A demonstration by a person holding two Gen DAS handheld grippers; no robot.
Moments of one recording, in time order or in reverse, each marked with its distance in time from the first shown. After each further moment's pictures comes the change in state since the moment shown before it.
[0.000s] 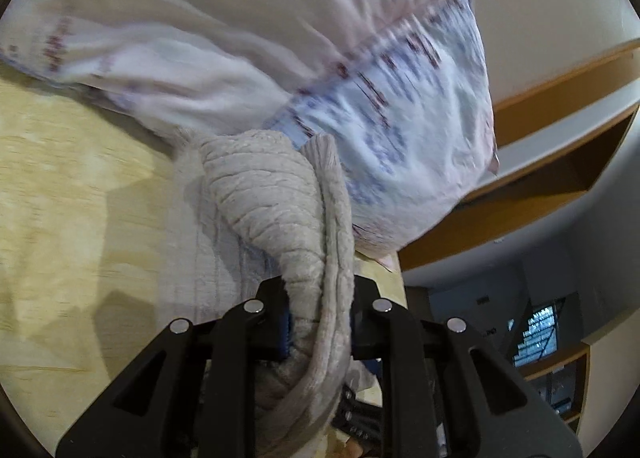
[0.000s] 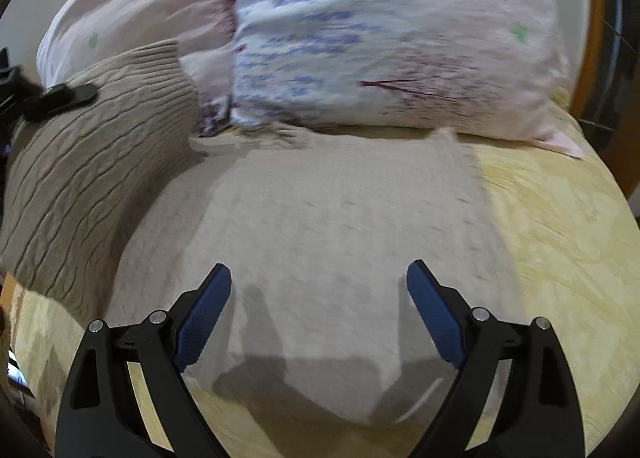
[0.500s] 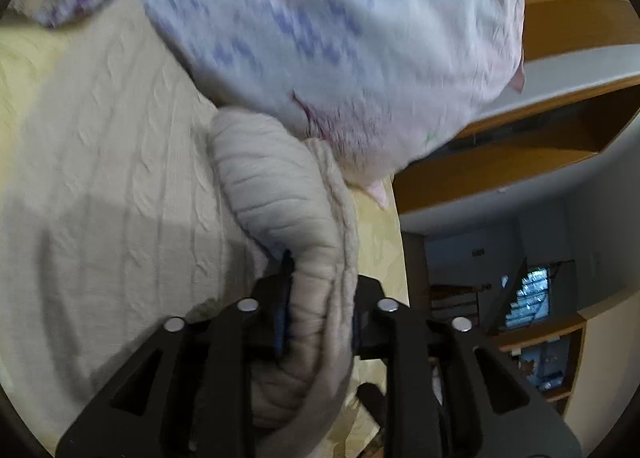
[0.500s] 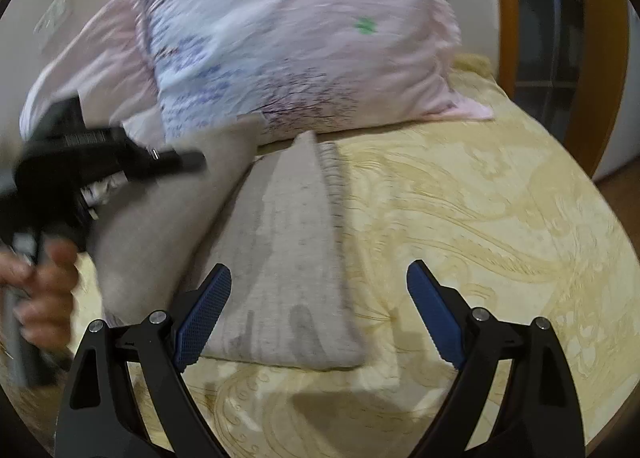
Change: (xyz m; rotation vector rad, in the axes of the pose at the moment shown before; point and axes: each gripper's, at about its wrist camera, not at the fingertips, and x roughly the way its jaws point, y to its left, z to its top) left arm 0.158 -0.051 -0.062 -0.003 0.232 -0.021; right arm -0.046 -0.110 -0.023 0.199 -0.063 0.000
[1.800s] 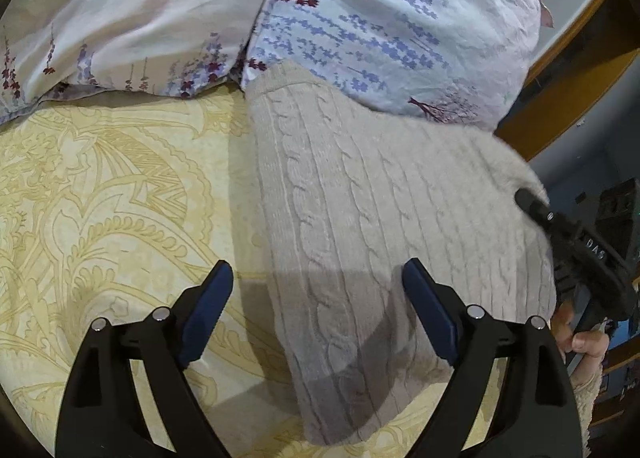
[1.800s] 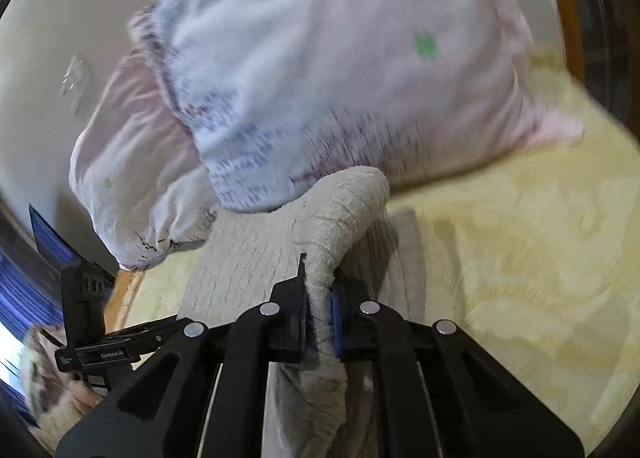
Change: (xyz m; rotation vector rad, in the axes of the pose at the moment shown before) left arm -0.072 0.054 -0.015 0.306 -0.054 0.415; right arm 0.045 0.008 0.068 0.039 -0.024 0.278
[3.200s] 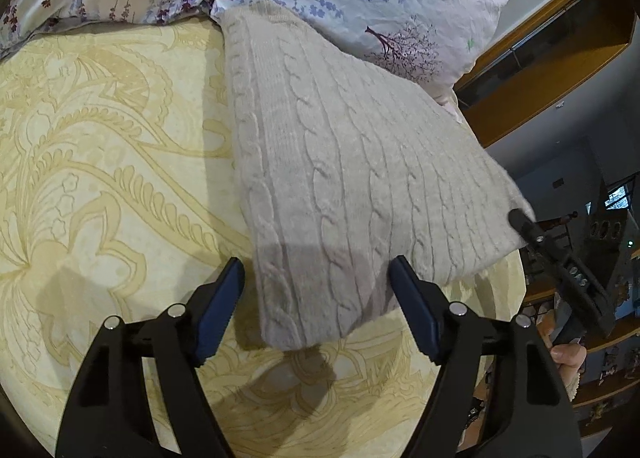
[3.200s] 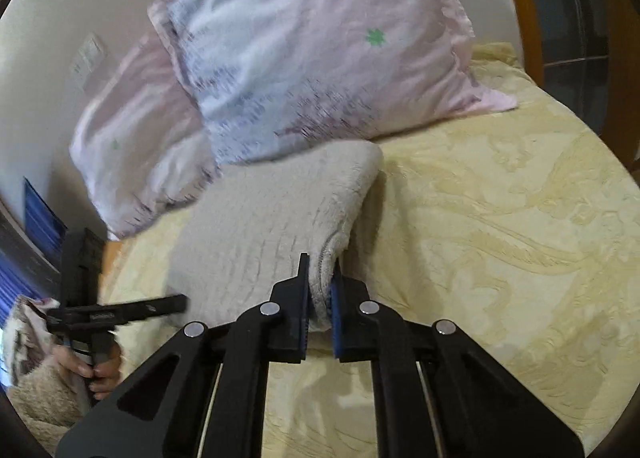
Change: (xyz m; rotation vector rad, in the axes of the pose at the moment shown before) left arm -0.014 -0.016 -0.055 -0.021 0.113 -0.096; right arm -0.071 -0.008 -0.074 -0.010 0.033 -0.083
